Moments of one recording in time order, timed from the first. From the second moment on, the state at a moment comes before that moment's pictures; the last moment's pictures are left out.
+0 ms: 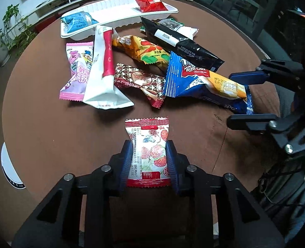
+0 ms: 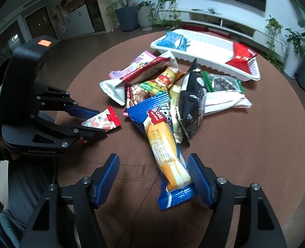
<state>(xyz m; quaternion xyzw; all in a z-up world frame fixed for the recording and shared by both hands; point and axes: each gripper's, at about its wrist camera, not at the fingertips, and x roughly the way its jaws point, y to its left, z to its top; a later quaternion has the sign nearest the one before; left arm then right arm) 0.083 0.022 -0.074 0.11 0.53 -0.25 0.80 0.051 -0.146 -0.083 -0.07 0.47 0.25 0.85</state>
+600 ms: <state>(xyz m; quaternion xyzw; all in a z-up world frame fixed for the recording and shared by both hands) 0.074 0.031 -0.075 0.08 0.52 -0.25 0.81 0.074 -0.130 -0.100 -0.11 0.52 0.24 0.81</state>
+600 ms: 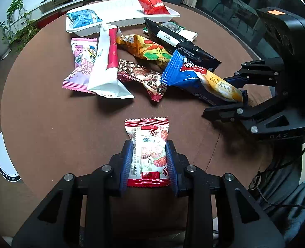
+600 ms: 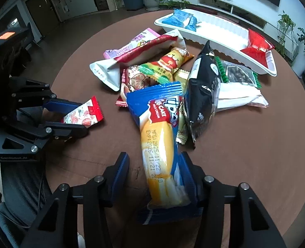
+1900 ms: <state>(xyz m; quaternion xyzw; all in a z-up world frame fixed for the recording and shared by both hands) 0.069 0.042 -0.057 0.01 0.50 -0.25 0.83 0.043 -0.208 -0.069 0.12 0.47 0.24 0.84</state>
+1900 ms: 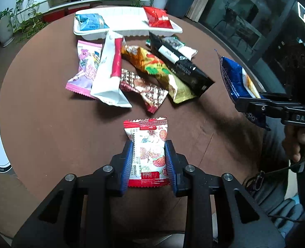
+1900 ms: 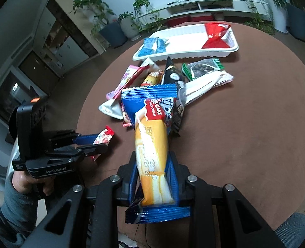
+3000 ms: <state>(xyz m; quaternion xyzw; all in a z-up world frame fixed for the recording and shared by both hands) 0.321 0.055 0.053 -0.06 0.44 -0.21 0.87 0.223 -0.242 0.041 0.17 0.37 0.18 0.89</state>
